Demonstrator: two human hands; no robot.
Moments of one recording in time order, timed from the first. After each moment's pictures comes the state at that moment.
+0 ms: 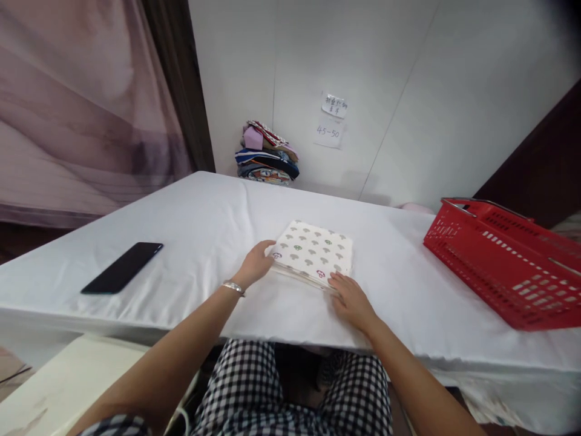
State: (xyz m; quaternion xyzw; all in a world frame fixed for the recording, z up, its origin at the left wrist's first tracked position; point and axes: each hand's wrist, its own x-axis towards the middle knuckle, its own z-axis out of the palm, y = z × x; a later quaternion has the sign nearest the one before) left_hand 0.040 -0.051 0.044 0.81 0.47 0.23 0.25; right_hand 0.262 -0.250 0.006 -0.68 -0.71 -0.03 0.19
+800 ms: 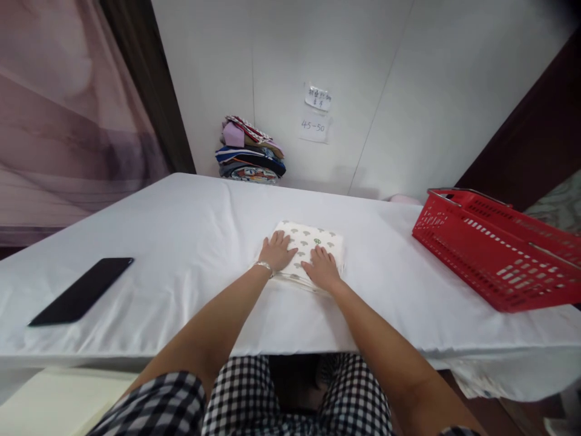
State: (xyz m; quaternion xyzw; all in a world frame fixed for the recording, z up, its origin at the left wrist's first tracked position) left_hand 0.135 -0.018 0.019 0.92 0.38 0.08 0.09; right_hand 0.253 -0.145 0.013 -0.81 -0.56 0.07 0.14
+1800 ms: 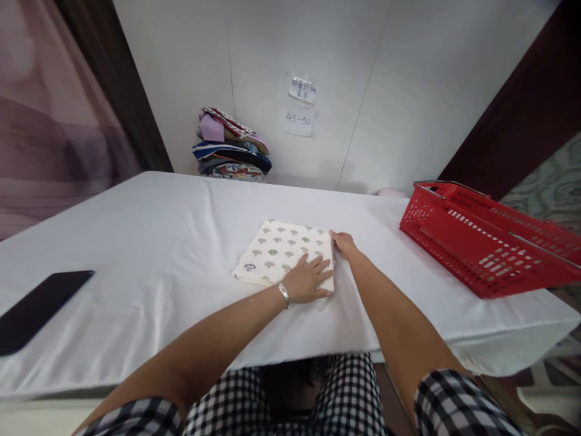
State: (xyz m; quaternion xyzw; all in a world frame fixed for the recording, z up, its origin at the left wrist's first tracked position) left_hand 0.174 -0.112 0.017 0.99 -0.01 0.10 0.06; right_hand 0.409 -0.124 -0.004 -0.84 -0.30 0.14 0.42
